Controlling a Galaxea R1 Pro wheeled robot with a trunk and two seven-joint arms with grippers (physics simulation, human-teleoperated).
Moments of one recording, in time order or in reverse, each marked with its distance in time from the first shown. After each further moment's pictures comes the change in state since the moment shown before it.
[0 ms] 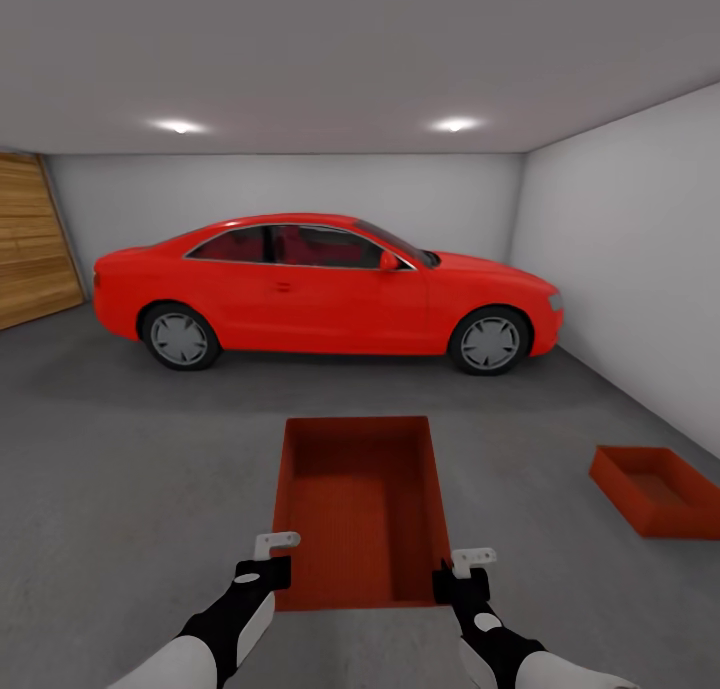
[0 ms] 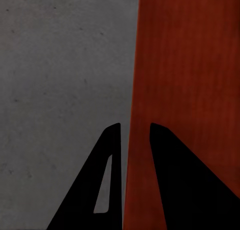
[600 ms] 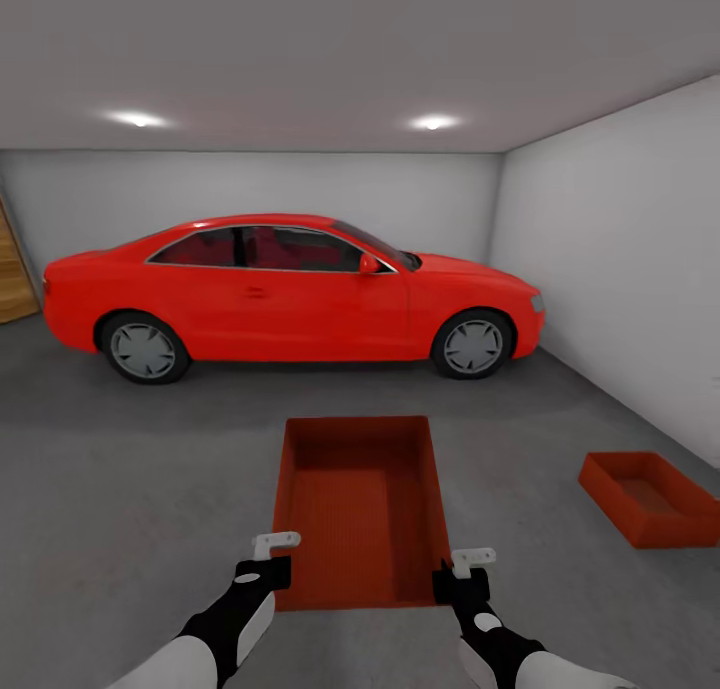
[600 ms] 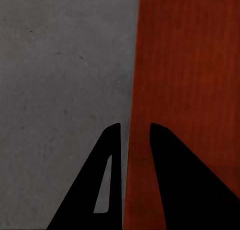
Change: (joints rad) left arm 0.000 -0.001 0.000 0.000 0.000 0.000 0.000; right arm 0.000 0.000 0.000 0.000 0.000 -0.001 -0.001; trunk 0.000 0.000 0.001
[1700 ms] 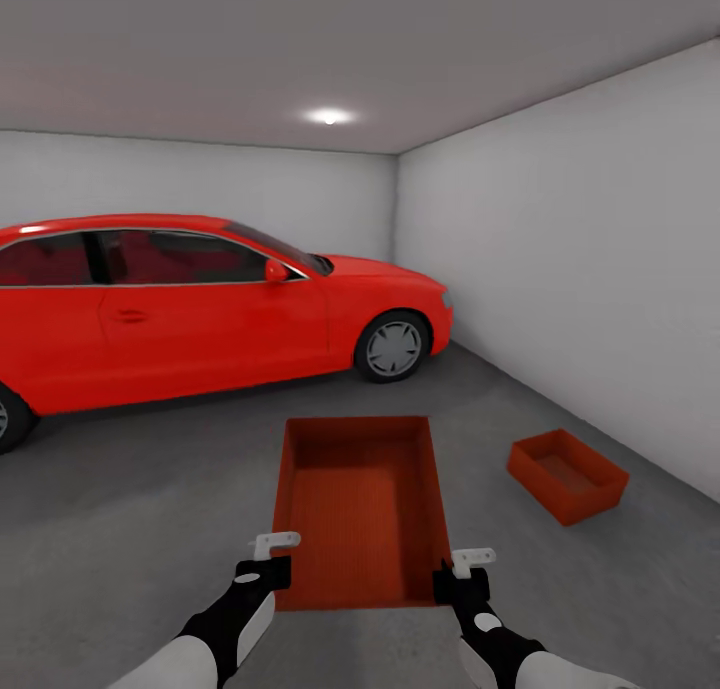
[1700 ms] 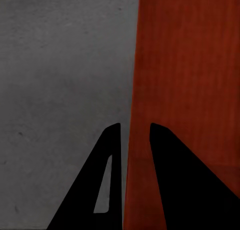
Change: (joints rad) left arm 0.000 0.000 0.001 0.000 -0.002 0.000 0.000; right arm 0.000 0.000 0.000 0.000 0.000 0.000 0.000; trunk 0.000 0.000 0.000
